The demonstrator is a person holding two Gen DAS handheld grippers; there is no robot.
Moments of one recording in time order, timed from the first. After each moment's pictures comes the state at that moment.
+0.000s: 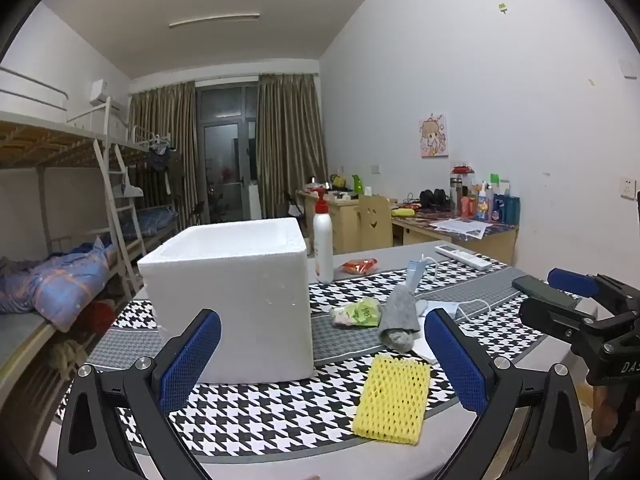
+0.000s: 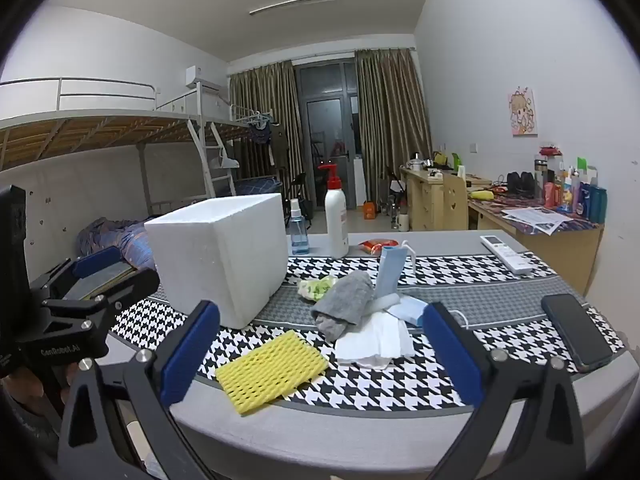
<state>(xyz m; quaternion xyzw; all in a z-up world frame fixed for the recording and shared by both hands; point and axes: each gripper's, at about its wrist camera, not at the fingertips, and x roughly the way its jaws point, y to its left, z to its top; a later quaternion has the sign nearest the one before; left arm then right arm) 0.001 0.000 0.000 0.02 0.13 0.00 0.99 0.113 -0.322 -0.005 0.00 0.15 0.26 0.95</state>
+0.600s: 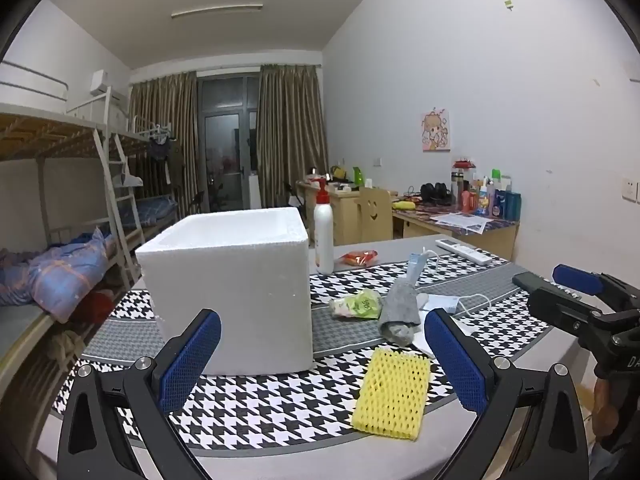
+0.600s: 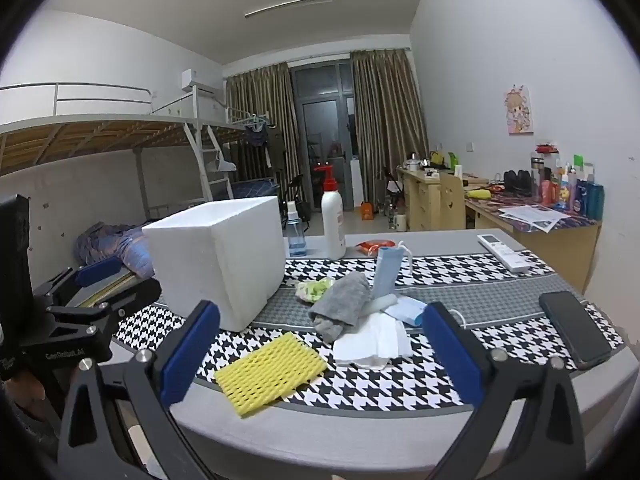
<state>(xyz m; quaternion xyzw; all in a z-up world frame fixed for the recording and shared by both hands) 0.003 0.004 0.000 0.01 0.14 0.00 0.99 0.110 -0.325 -0.002 0.01 0.15 0.25 0.95</state>
